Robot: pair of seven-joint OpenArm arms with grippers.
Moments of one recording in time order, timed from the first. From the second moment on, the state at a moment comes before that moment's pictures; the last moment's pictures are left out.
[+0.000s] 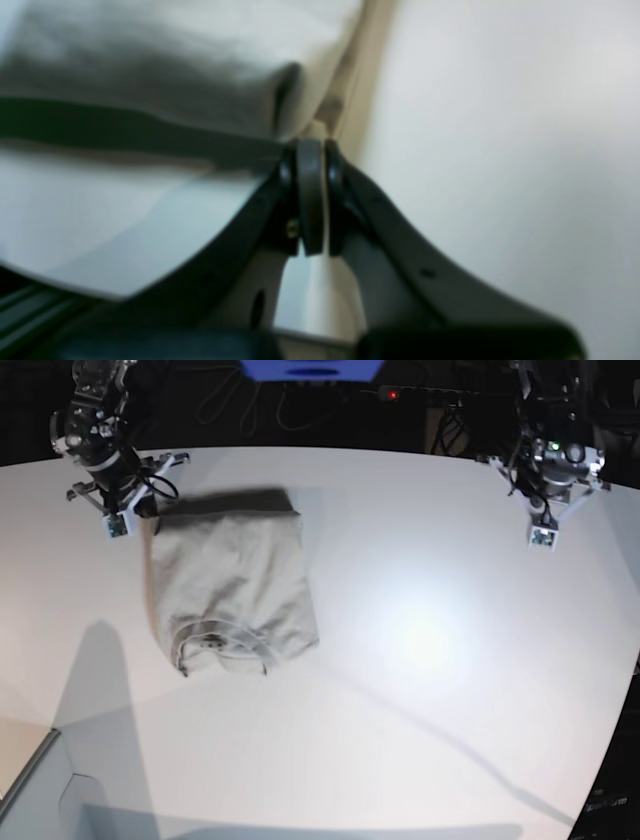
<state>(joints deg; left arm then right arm) 22.3 -2.3 -20.4 107.8 8.8 -20.7 61.0 -21.0 -3.1 29.6 91.7 -12.4 39.3 -22.7</state>
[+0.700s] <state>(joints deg) 31.6 2.8 -20.1 81.2 -1.5 -19.9 42.4 -39.5 -9.5 36.3 95.0 -10.3 39.2 -22.1</state>
